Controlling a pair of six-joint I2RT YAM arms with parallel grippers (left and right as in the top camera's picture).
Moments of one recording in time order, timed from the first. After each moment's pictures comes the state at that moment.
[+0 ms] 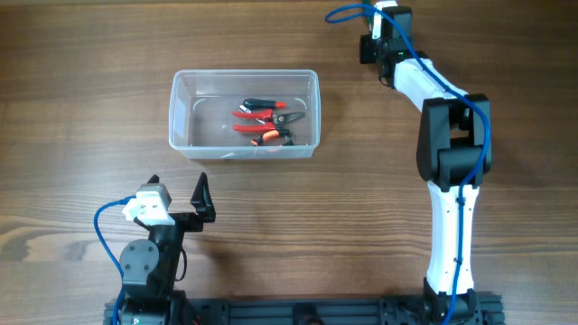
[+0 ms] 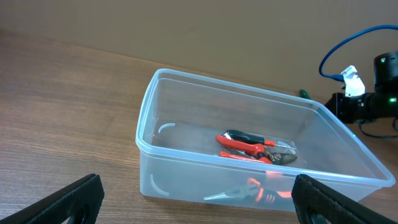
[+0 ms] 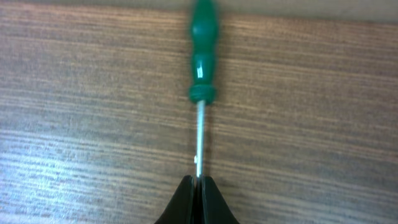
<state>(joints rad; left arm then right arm) -0.07 0.06 0.04 -0.14 0.01 -0.26 0.11 2.51 1.84 -0.08 0.03 -0.01</state>
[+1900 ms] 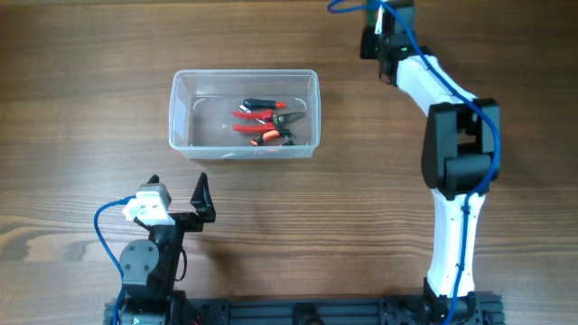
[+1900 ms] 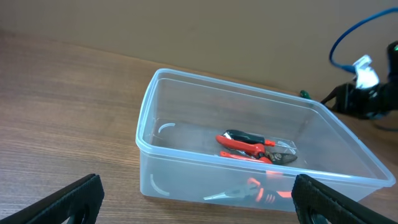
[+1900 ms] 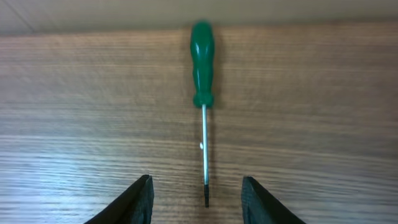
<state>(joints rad) -0.07 0.06 0.04 -0.14 0.01 -0.26 0.13 2.40 1.79 -0.11 0.06 0.10</state>
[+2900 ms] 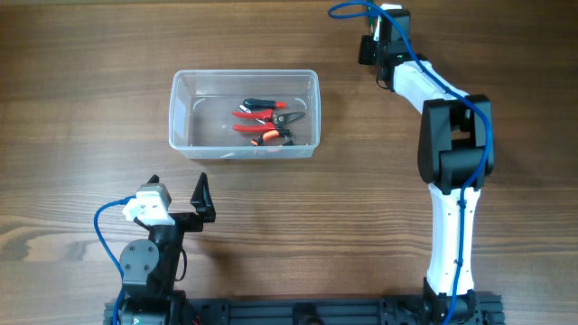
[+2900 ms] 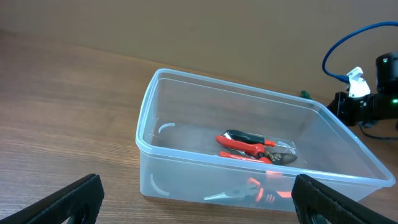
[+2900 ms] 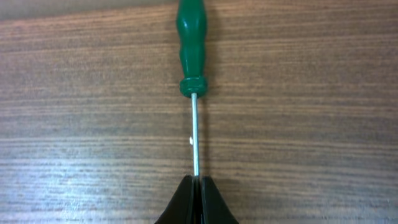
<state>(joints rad) -0.07 0.06 0.04 -0.14 0.01 -0.26 0.12 2.47 1.79 -0.07 0.06 0.15</state>
